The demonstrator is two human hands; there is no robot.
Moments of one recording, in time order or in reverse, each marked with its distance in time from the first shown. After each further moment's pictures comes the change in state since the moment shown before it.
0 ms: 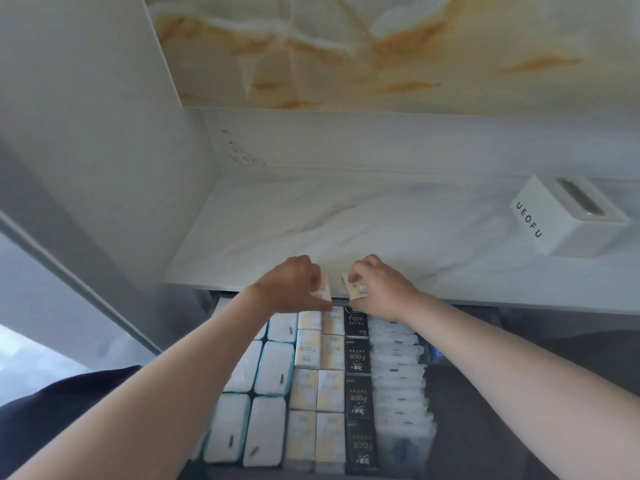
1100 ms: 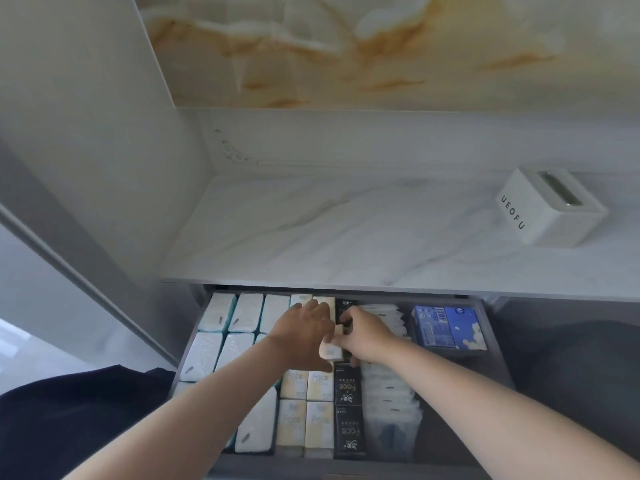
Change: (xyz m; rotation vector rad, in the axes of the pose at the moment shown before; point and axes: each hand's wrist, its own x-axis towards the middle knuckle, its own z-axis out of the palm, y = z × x) left_hand -0.041 0.039 0.082 0.383 -0.078 0.183; right_hand -0.053 -0.020 0.066 0.407 -0.192 0.417
